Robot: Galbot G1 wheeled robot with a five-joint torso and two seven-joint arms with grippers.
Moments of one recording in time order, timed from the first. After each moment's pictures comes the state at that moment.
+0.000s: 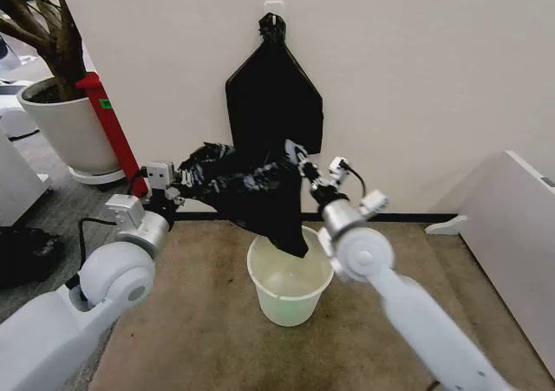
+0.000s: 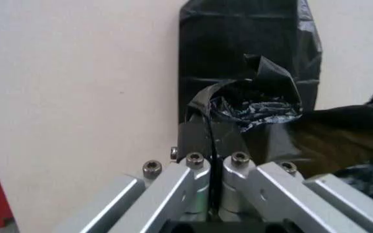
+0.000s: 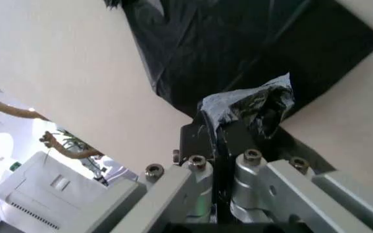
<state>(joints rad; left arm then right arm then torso) 0.98 -0.65 -0.18 -2.18 -0.91 0.12 -0.49 -0.83 1.08 0.00 2.04 1.44 0.13 0.39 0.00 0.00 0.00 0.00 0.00</state>
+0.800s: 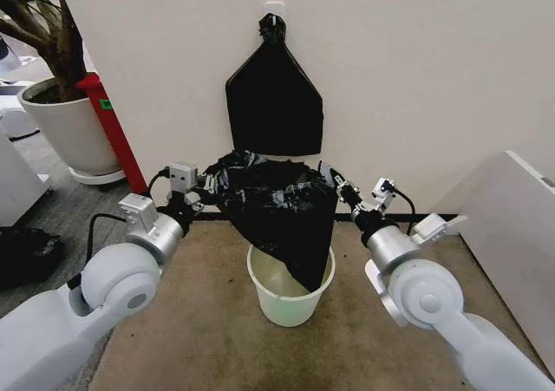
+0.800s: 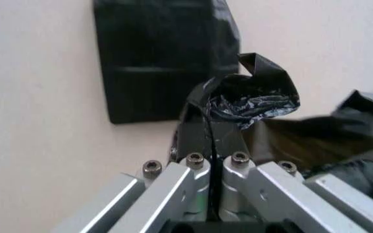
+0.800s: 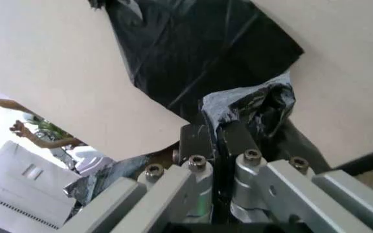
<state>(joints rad) 0.90 -0.60 -0.07 -2.27 -1.02 0.18 -0.44 -1.05 0.91 0.14 2.28 1.46 0.10 0.50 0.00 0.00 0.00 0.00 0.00</state>
